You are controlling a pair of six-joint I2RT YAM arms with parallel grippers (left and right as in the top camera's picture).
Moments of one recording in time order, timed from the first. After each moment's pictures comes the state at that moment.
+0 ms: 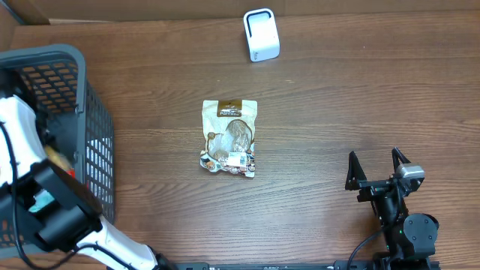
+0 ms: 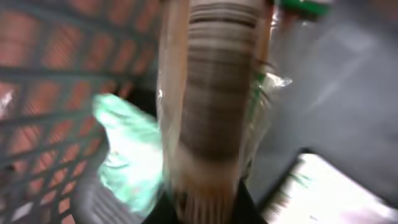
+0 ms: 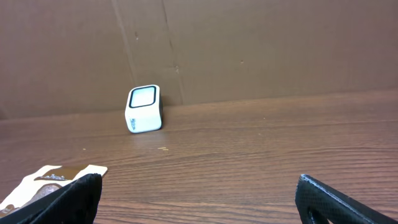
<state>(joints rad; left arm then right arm) 0.63 1.93 1.75 -1.13 -0.31 -0.12 0.07 0.01 0.02 -0.03 -0.08 0.15</state>
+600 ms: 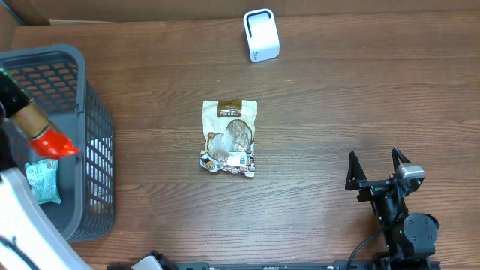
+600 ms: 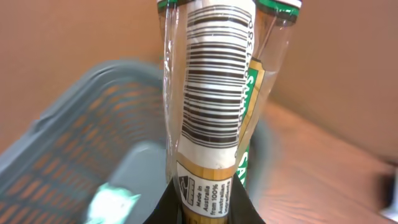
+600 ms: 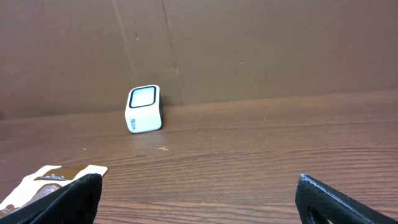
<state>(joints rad) 0.58 1.35 1.91 -1.09 0.09 -0.10 0.07 0.01 0.02 -0.03 -0.08 0.15</state>
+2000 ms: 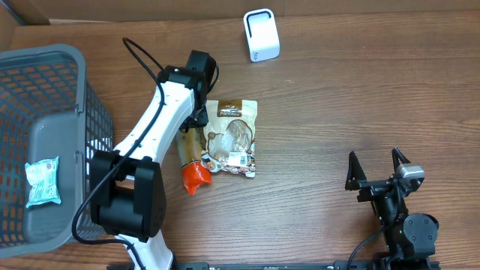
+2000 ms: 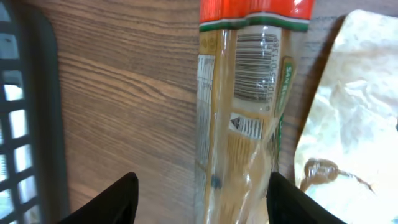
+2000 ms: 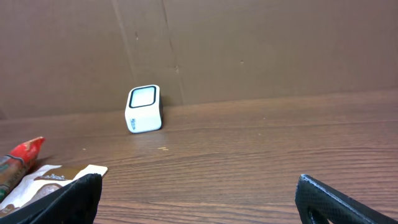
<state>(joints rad) -0.25 1.90 1.52 -1.12 -0.38 -0.46 0.07 0.01 0.02 -0.03 -0.08 0.15</state>
